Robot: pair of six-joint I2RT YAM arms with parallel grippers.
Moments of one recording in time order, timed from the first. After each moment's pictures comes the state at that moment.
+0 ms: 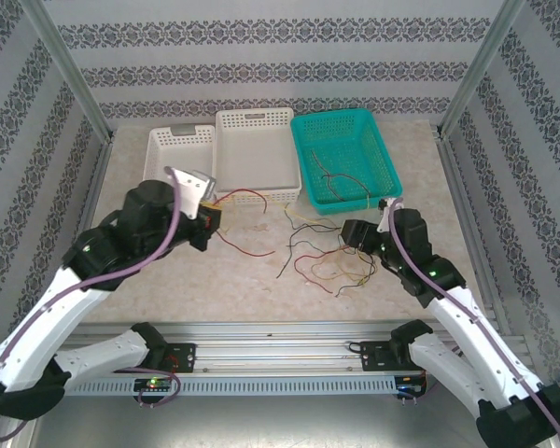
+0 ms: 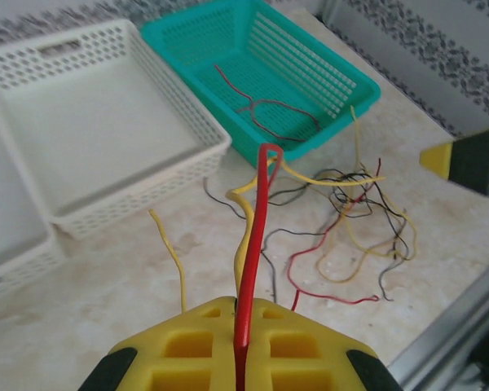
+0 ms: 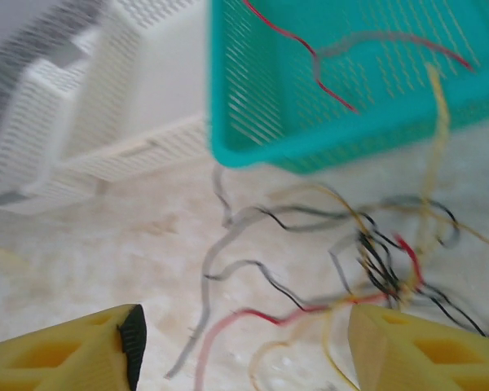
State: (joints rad) left arm -0.68 0.97 1.32 -0.89 -0.02 -0.21; right arm 0.37 0.75 0.69 -0.49 -0.10 0.57
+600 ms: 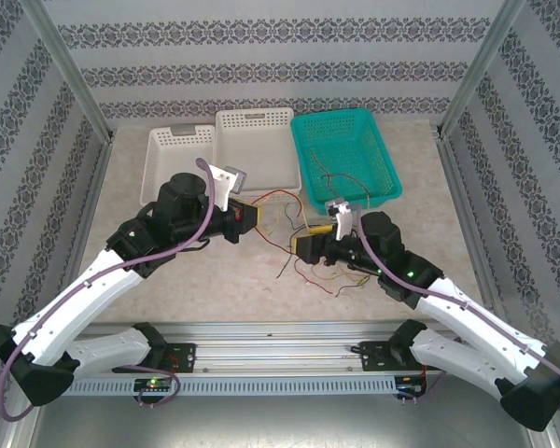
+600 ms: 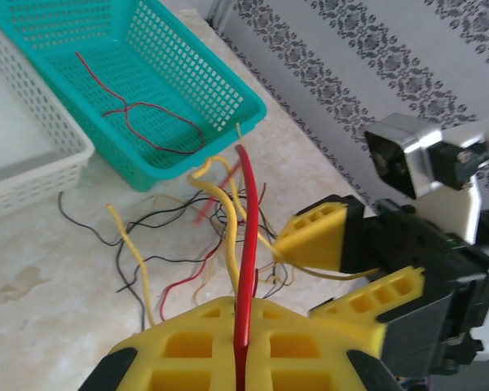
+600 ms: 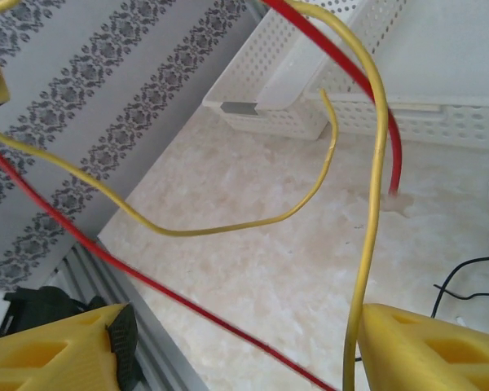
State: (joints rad) left arm -0.68 1.07 1.17 -0.54 0.25 -0.41; right arm 0.70 0.86 0.69 -0.20 -0.28 0.52
